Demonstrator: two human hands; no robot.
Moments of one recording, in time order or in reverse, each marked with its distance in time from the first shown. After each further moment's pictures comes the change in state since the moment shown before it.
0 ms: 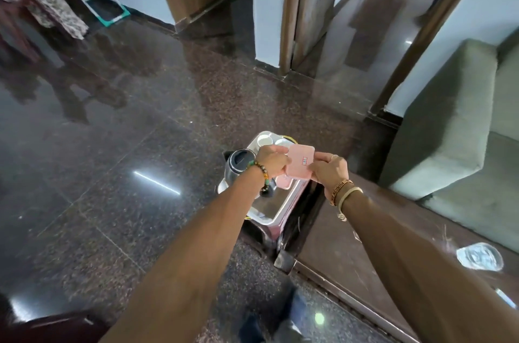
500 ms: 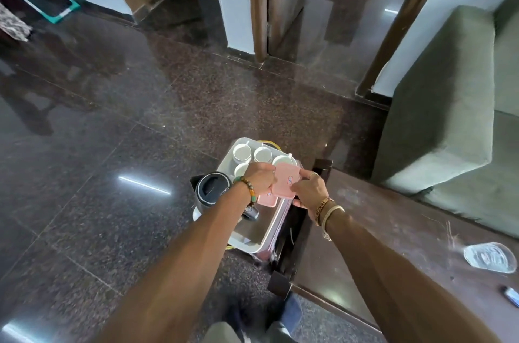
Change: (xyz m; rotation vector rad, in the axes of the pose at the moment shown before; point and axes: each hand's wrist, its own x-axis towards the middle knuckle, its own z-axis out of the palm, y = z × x) left_hand 0.132 -0.018 0.026 0.120 -0.123 -0.180; right_hand 0.108 0.045 0.012 -0.051 -0.055 0.234
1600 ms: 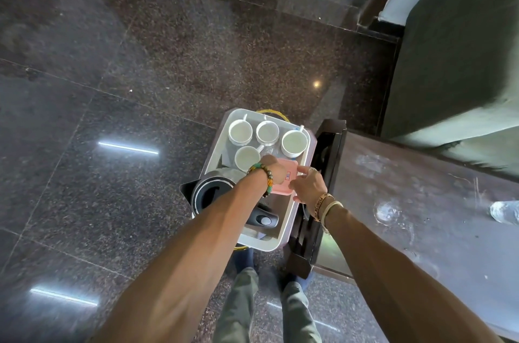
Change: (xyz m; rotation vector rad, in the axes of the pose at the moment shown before) left_hand 0.141 -0.034 -0.010 0.799 -0.063 -0.133; right_hand 0.107 0.059 0.070 -0.118 0.075 0.262
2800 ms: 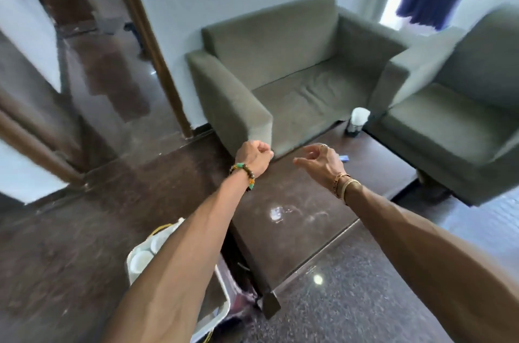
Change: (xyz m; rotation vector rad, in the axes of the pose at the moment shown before) left_hand -0.302 0.205 0.112 0.292 0.004 0.994; right_hand -0.308 0.098 -0.287 0.275 0.930 -0.314
